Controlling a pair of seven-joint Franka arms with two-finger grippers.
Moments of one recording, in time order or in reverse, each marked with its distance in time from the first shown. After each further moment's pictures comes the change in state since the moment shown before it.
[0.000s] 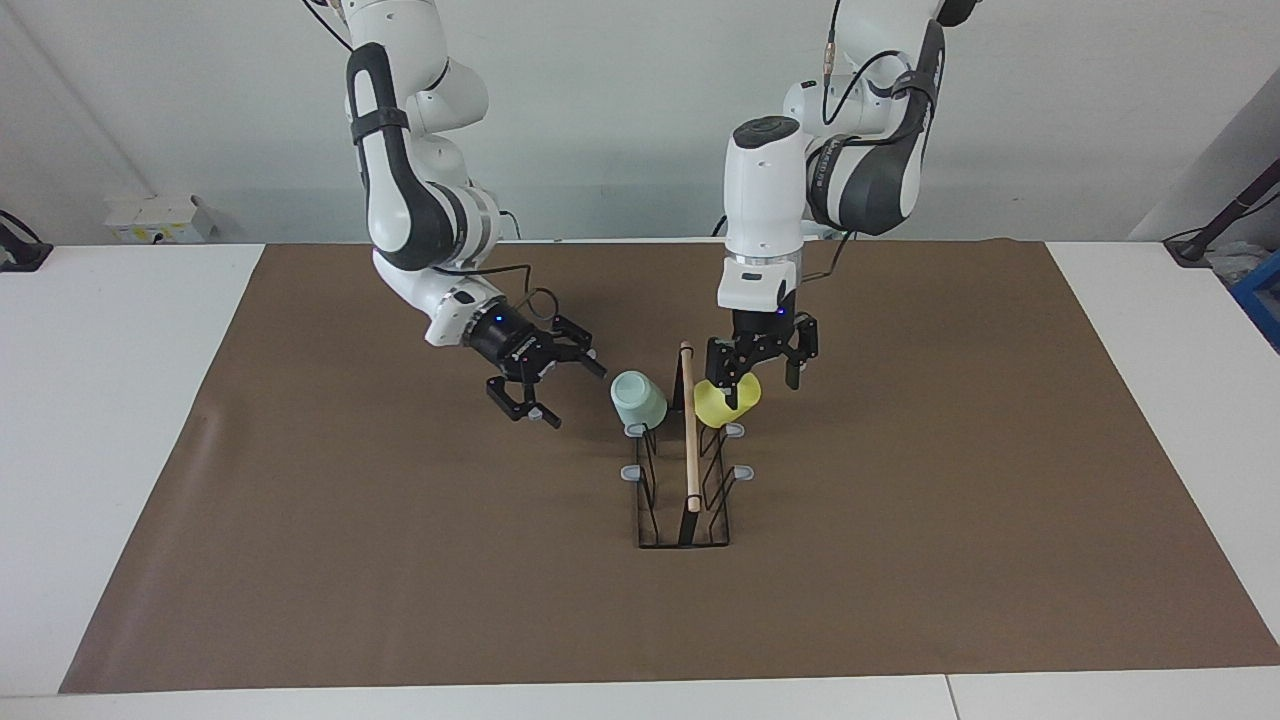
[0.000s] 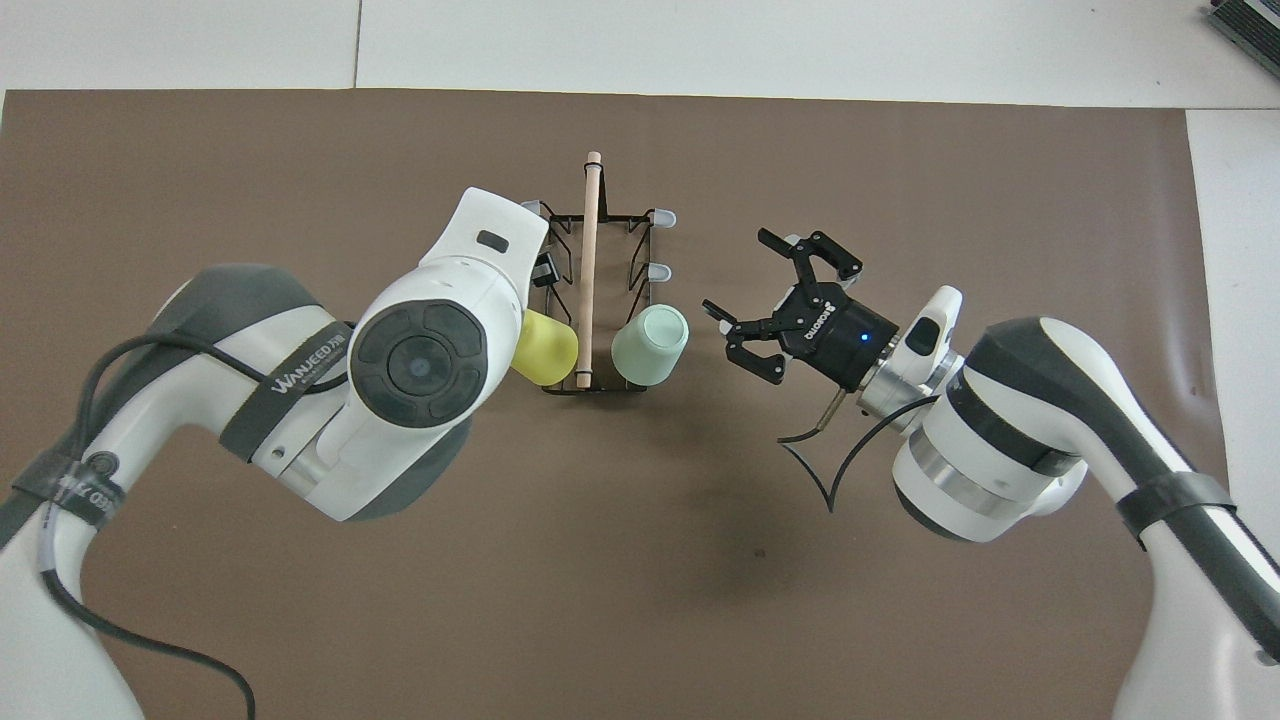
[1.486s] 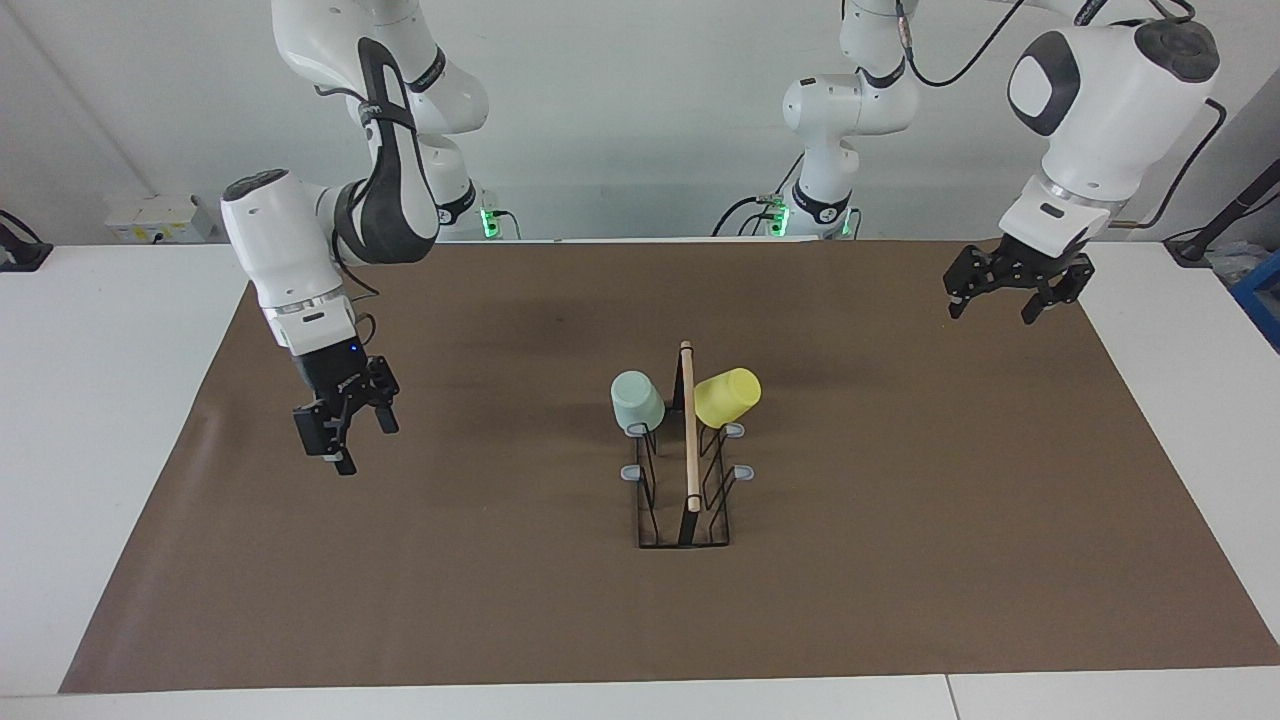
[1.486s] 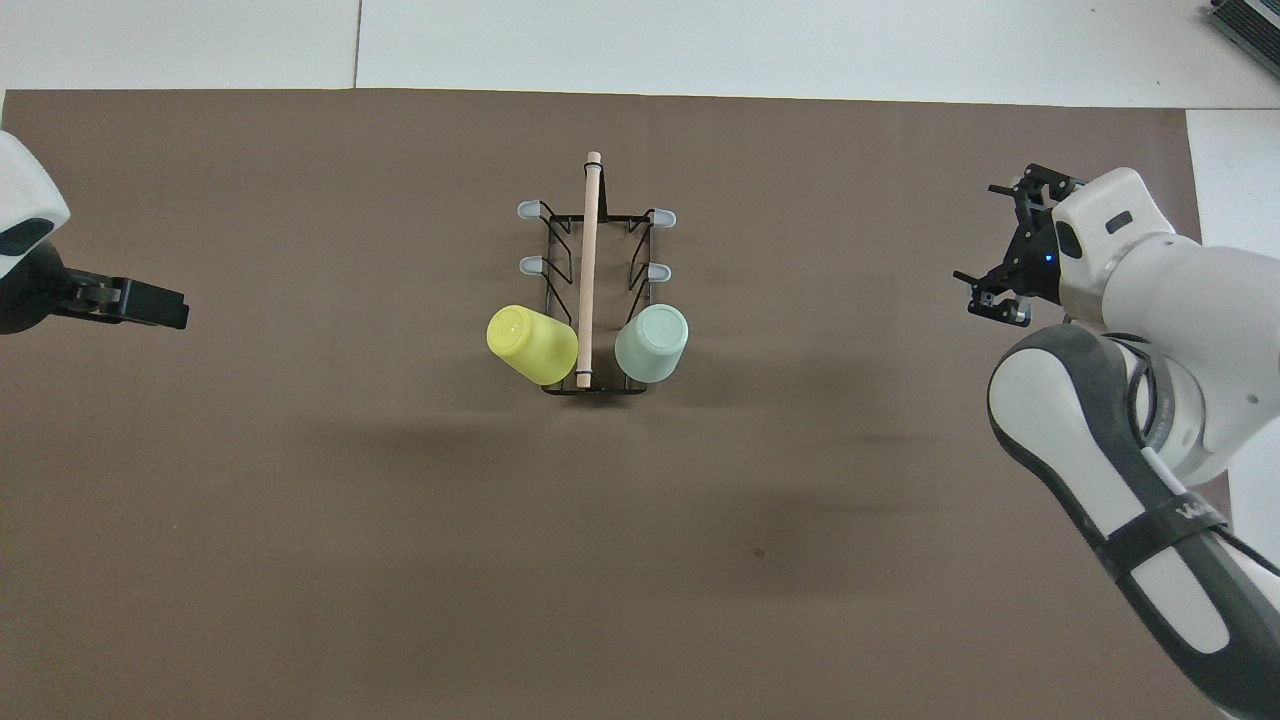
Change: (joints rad) left arm -0.085 -0.196 0.595 0.135 -0.389 -0.483 1.092; right arm -0.210 0.003 -0.001 0.065 -1.818 0.249 0.982
